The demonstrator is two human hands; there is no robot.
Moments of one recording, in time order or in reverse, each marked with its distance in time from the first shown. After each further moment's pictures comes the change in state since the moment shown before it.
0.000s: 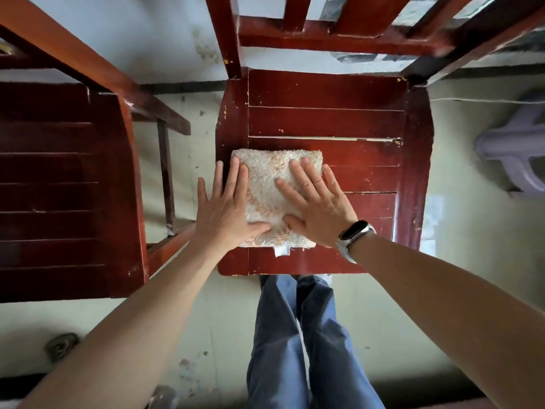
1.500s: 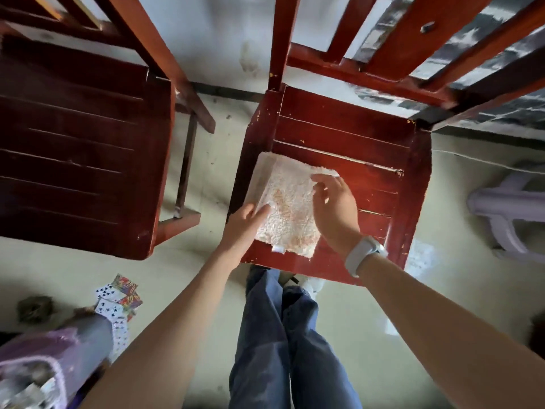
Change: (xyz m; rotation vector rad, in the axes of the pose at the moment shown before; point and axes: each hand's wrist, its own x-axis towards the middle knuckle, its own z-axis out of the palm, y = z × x) left_hand -0.050 0.037 -0.001 -1.437 -0.051 -0.592; right_hand -0.010 -0.022 -0.079 0.903 0.243 0.500
